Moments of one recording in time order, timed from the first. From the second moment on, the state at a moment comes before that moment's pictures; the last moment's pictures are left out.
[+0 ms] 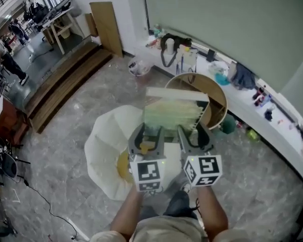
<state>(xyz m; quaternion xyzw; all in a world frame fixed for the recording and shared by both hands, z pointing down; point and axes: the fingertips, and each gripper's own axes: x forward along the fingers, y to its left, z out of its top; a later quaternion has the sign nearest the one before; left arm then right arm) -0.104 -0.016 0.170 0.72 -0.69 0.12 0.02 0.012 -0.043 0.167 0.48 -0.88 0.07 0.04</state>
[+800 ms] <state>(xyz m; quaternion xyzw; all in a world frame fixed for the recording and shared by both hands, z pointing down) 0.159 -0.115 0.119 0.80 -0.59 0.09 -0.01 0.276 -0.112 0.113 0.58 -0.81 0.03 0.02</state>
